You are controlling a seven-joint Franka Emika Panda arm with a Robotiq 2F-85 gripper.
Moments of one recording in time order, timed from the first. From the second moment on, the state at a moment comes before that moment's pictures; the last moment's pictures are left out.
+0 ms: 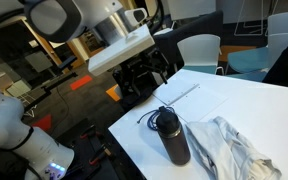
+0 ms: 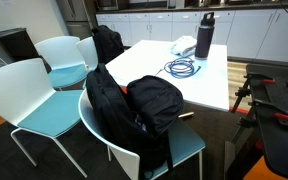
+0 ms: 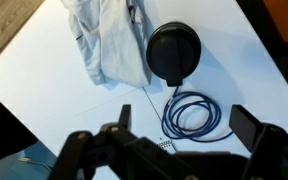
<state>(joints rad) -0.11 -0.07 -0.58 -2.16 -0.02 2.29 -1.59</state>
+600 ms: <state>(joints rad) -0.28 0.13 -0.41 -2.04 -0.07 2.22 -1.65</state>
